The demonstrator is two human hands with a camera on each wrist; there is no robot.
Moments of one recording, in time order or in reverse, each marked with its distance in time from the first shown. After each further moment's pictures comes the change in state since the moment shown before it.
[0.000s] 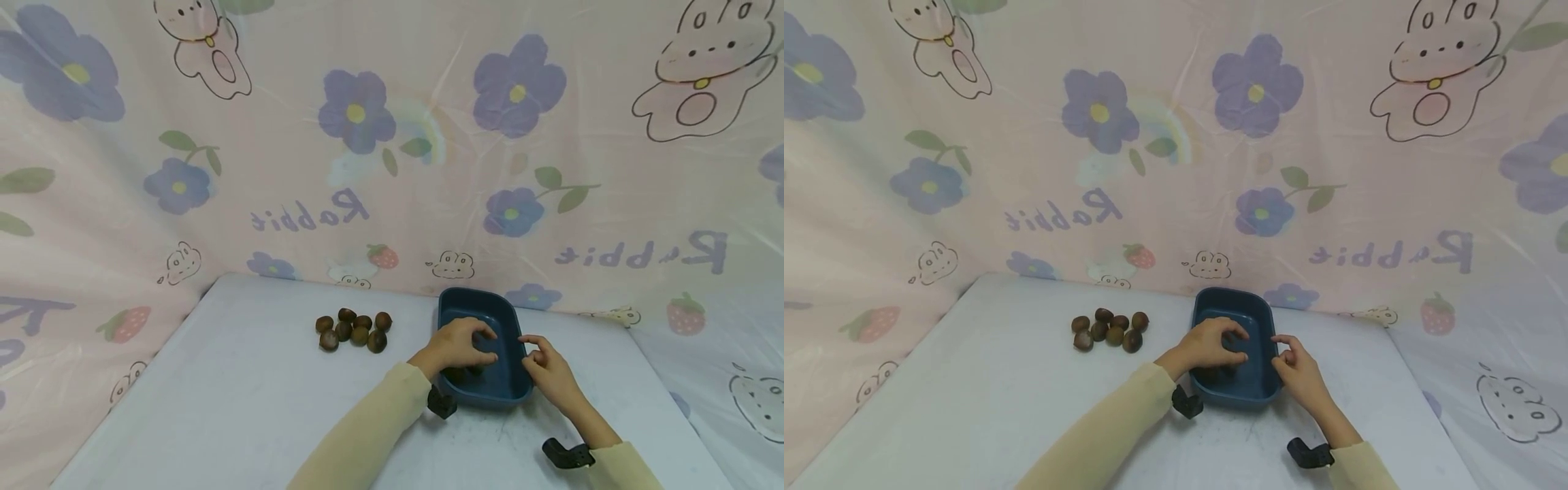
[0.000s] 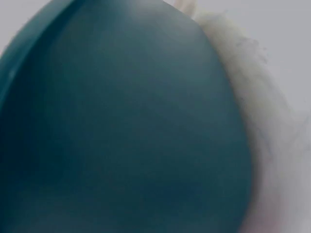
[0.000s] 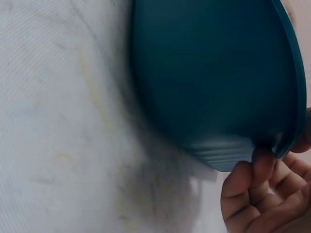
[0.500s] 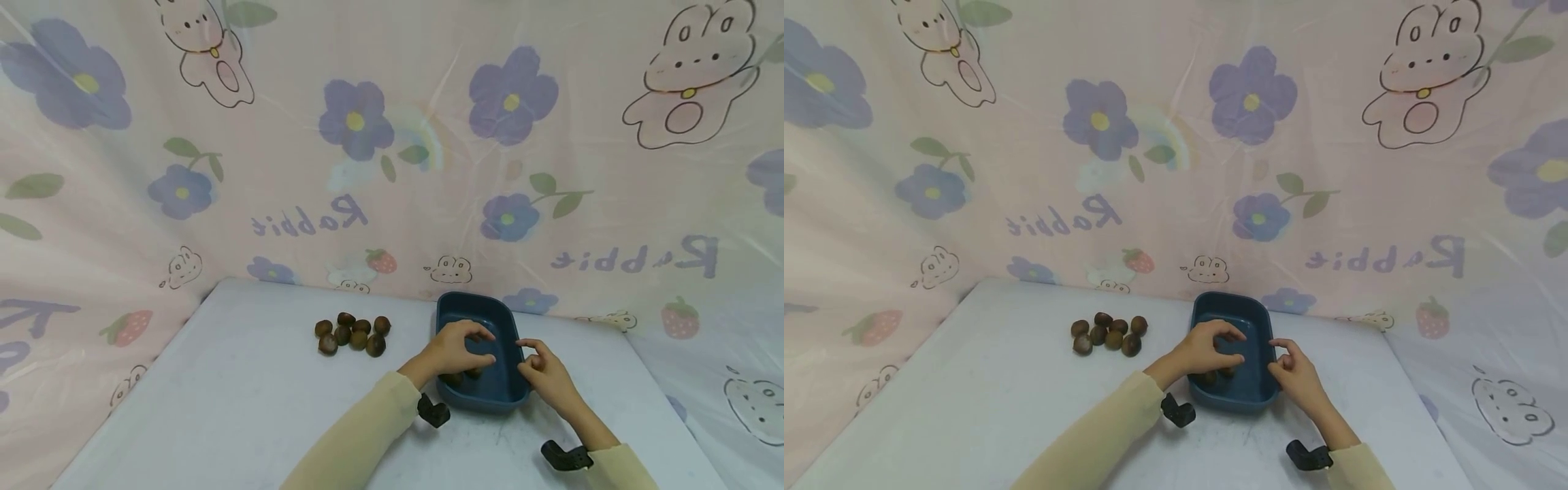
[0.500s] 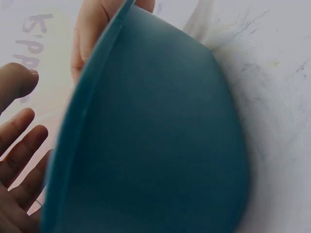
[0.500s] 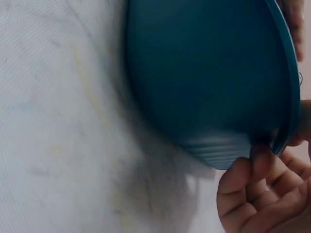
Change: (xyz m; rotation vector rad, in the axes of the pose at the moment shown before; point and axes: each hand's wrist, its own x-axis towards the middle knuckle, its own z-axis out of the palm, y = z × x) left_hand -0.019 0.006 -0.012 -0.147 0.055 0.089; right_hand 0.001 0.004 -0.001 0.030 -0.021 -0.014
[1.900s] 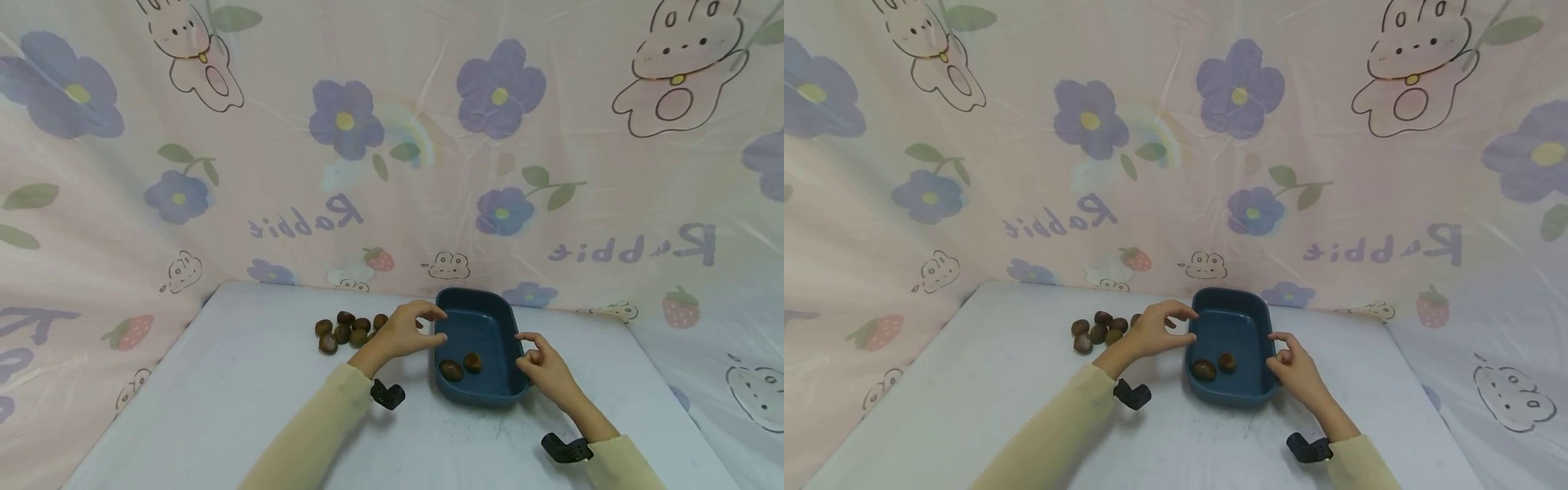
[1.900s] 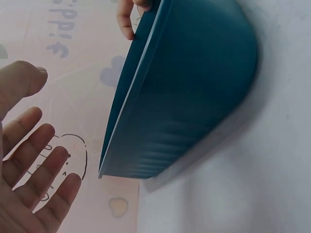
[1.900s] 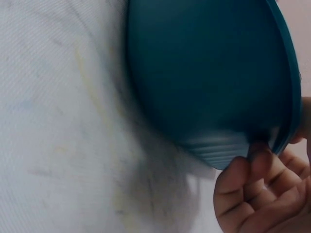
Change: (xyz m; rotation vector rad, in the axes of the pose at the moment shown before) left_hand -0.033 -0.022 -0.064 0.029 0.081 -0.025; right_hand -0.004 -0.007 -0.003 0.039 -0.034 -0.034
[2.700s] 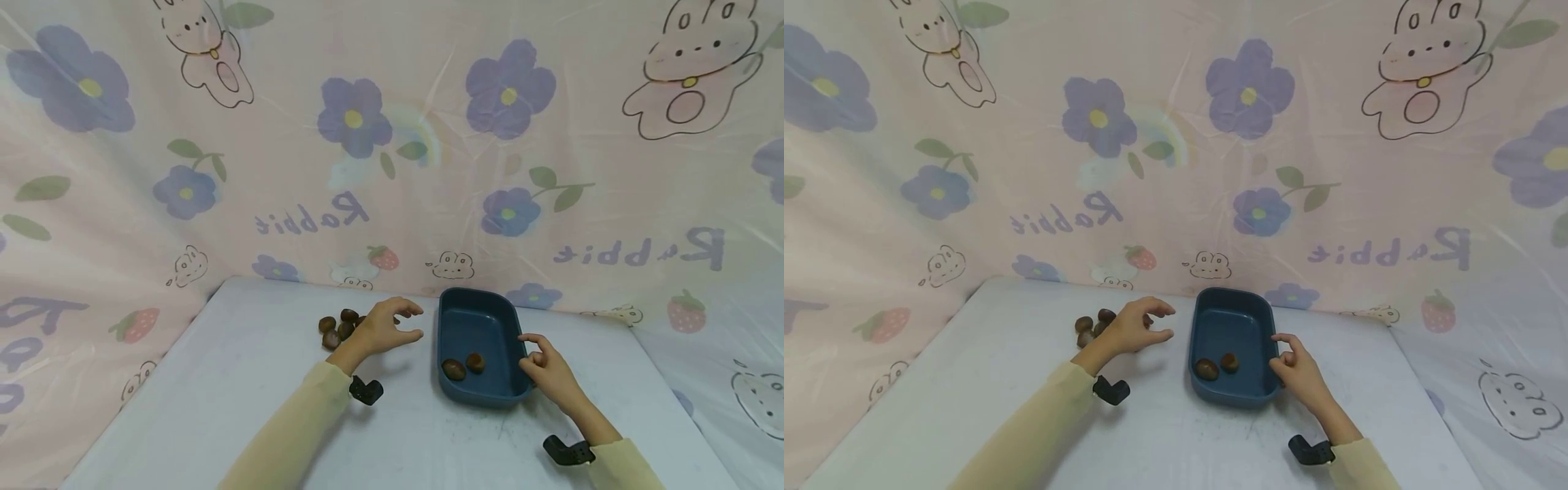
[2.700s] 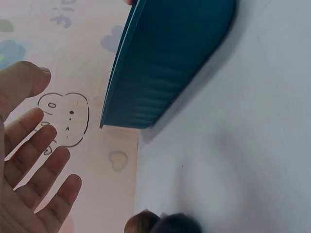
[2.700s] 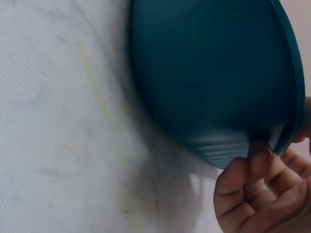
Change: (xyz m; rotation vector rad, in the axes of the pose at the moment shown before) left_hand -0.022 -0.027 -0.027 0.029 0.050 -0.033; right_hand 0.001 0.011 0.002 0.011 -0.003 0.006
